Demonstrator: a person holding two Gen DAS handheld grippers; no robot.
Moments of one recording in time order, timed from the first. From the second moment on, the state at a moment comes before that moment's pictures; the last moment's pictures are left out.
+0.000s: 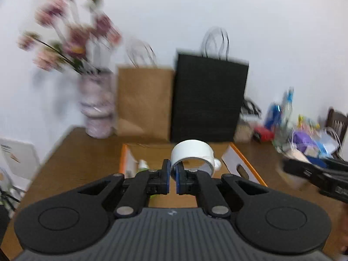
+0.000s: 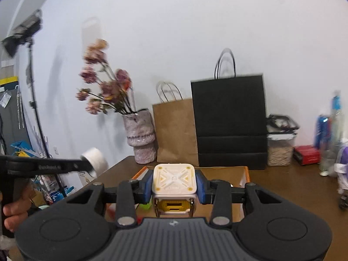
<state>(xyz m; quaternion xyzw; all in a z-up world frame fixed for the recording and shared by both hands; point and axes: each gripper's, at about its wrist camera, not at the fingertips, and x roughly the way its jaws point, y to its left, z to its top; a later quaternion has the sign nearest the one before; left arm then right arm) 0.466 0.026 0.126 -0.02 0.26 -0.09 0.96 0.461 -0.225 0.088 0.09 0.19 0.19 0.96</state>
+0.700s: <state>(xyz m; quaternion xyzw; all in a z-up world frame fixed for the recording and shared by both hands) 0.711 0.004 -0.006 0.04 0.44 -0.02 0.89 0.721 -0.179 -0.029 0.07 0.40 0.11 0.91</state>
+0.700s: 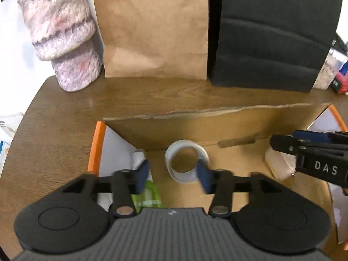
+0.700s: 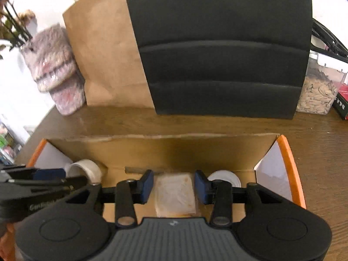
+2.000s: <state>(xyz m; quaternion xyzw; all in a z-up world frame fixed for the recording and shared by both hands) 0.076 0.060 0.026 0.02 0.04 0.07 1.00 0.073 -0.213 -0.006 0.04 0.03 0.13 0.99</state>
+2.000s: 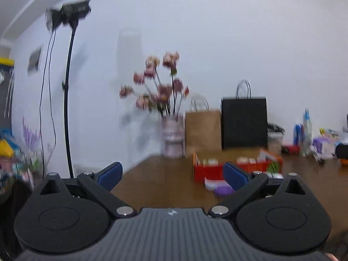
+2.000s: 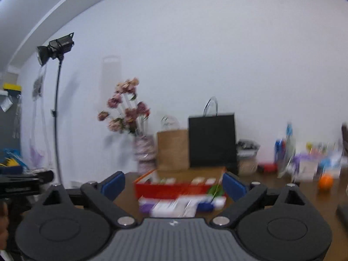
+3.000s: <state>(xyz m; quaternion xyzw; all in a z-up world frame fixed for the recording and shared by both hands) 0.338 0.016 -0.029 -0.06 0.27 -0.13 0.95 0.323 -0.195 -0.049 0.12 0.24 0.16 0.95</state>
